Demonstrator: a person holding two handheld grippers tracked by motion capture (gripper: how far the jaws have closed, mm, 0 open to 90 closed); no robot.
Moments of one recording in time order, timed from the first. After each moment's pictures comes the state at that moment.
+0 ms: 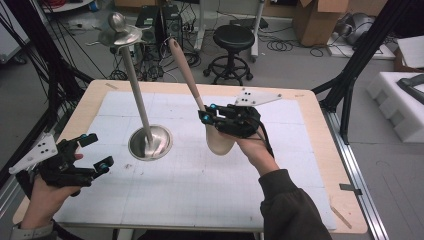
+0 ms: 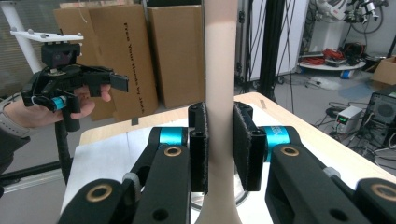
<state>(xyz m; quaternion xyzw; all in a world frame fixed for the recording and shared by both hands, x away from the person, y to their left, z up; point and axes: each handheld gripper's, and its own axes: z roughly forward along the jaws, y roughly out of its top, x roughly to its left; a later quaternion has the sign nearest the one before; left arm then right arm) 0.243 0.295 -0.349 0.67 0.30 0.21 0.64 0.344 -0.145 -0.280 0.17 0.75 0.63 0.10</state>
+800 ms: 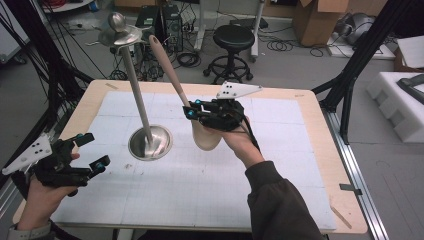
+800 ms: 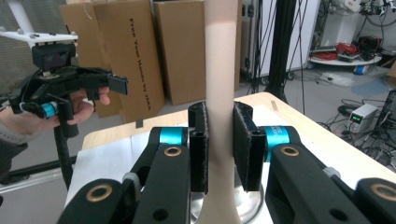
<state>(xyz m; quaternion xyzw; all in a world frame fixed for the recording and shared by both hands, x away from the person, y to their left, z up) 0.240 0.301 -0.346 0.66 0.30 0.21 0.65 0.358 -0.109 -0.276 0.17 0.76 0.62 0.09</state>
